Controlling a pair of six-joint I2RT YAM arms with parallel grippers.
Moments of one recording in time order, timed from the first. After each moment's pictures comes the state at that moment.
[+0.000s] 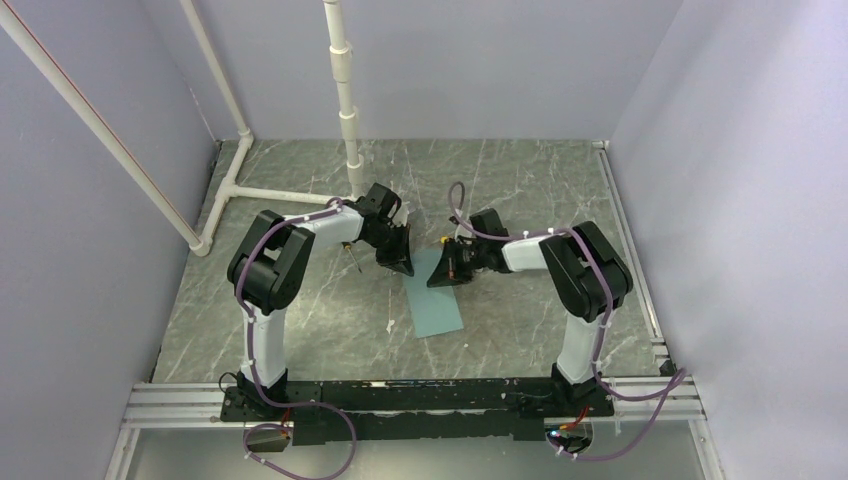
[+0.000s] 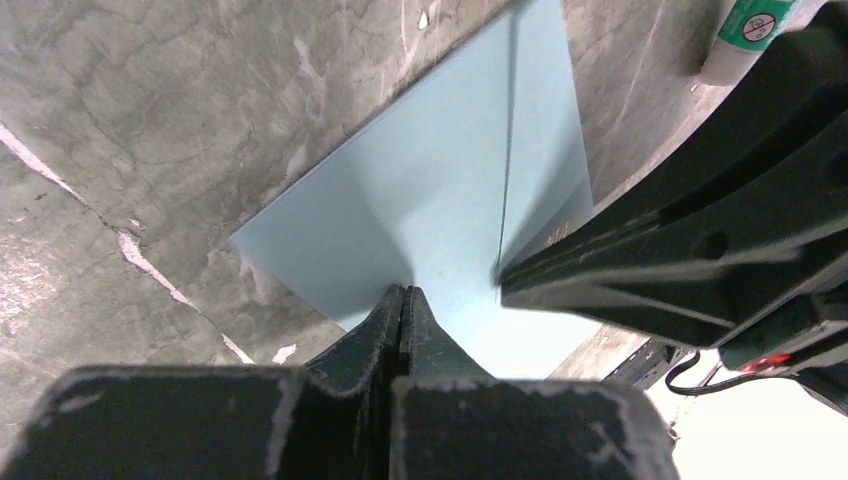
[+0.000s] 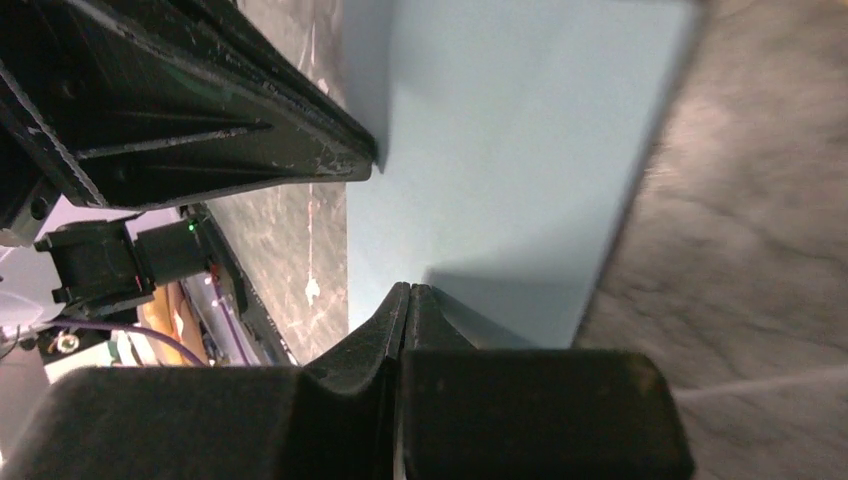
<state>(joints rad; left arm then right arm) -0.53 2.01 1.29 -0.44 0.47 -0.42 0.45 1.89 0.85 0.13 -0.74 0.57</state>
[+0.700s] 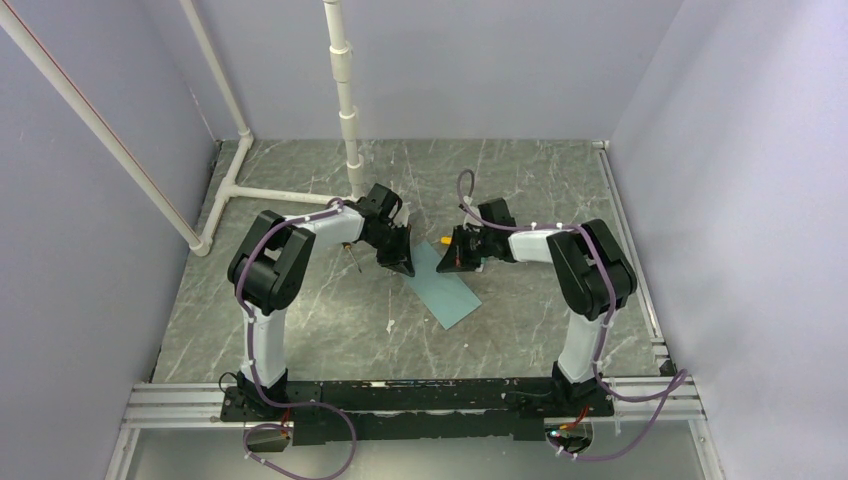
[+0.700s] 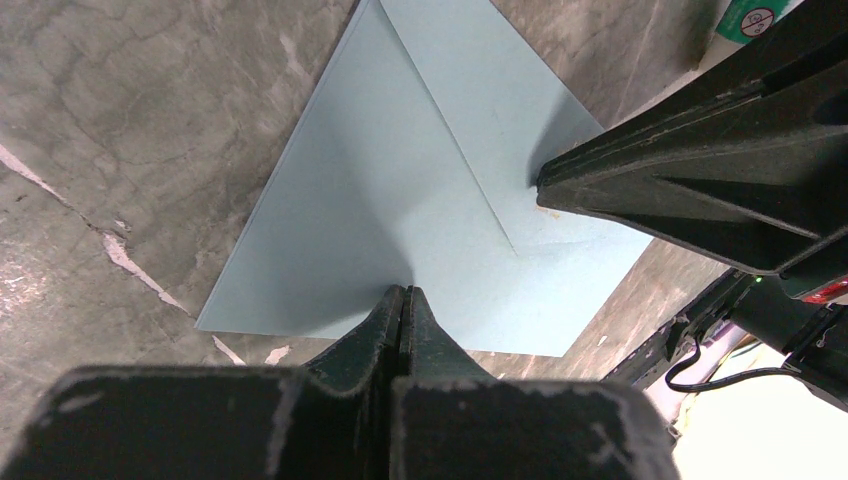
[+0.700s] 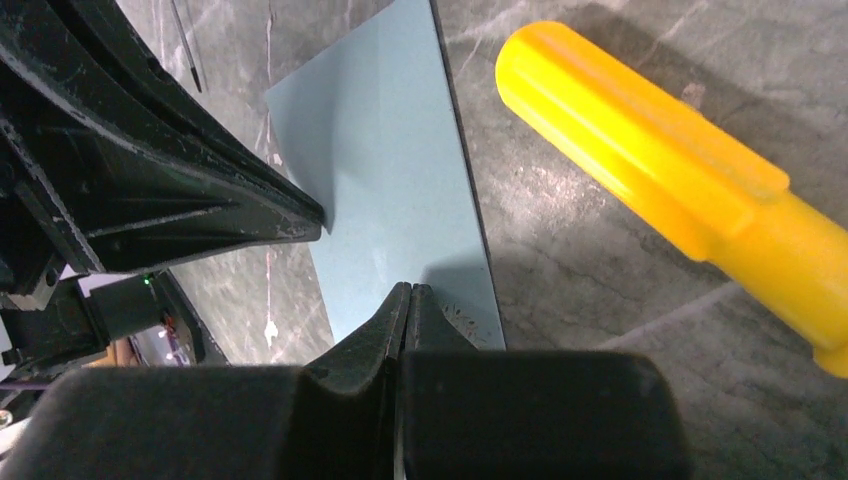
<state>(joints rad) -0.53 2.01 1.29 -0.44 0.47 -0.42 0.38 1.88 0.92 0.05 -0.65 0.48</state>
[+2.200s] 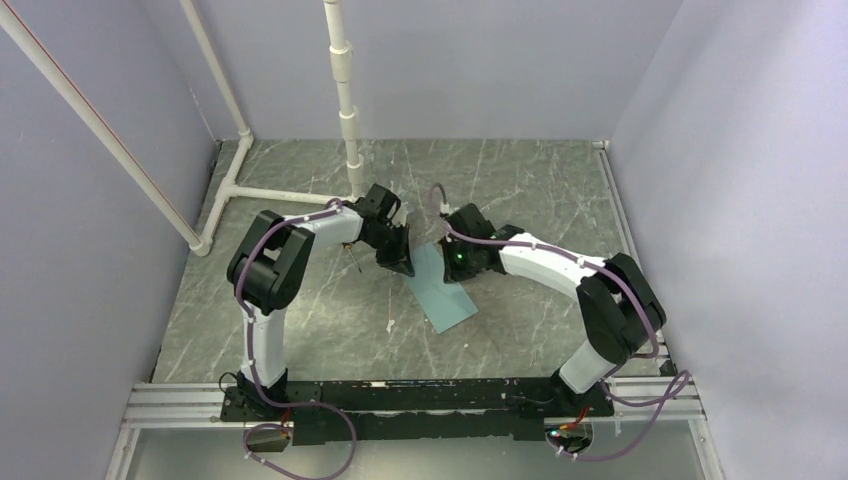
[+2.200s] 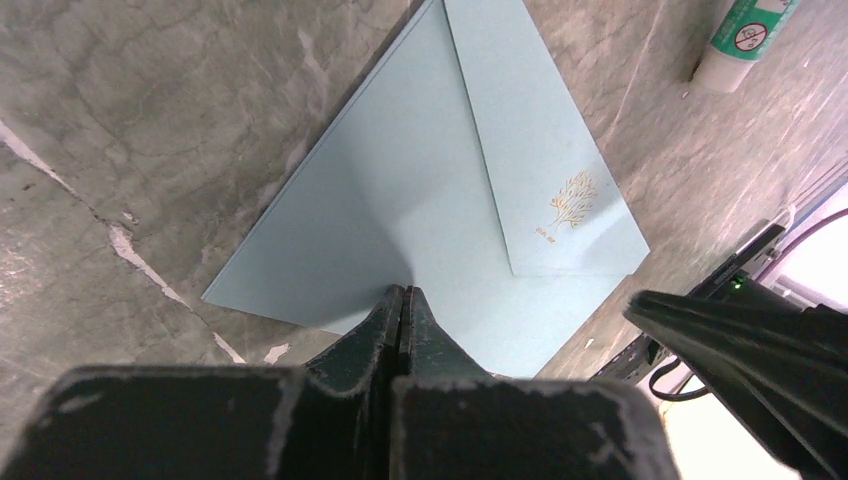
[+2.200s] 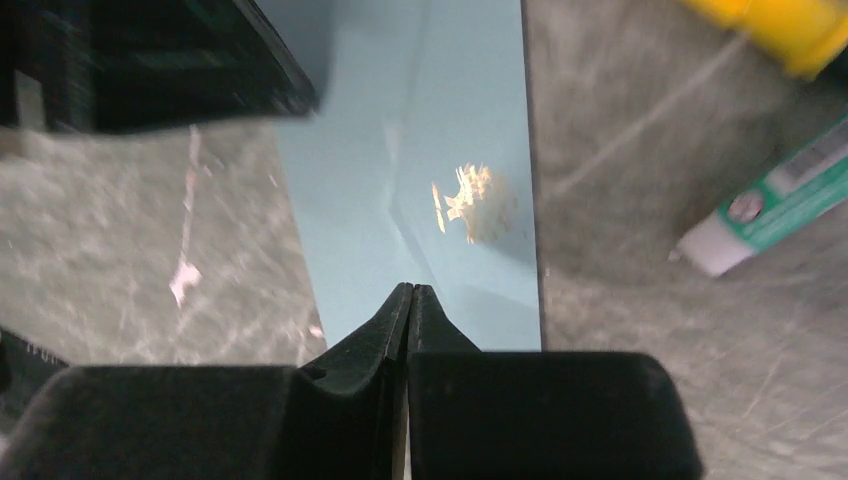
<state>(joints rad) -0.52 2.01 1.29 -0.43 0.48 -0.46 0.62 1.60 0.96 -0.42 -0.15 0.38</state>
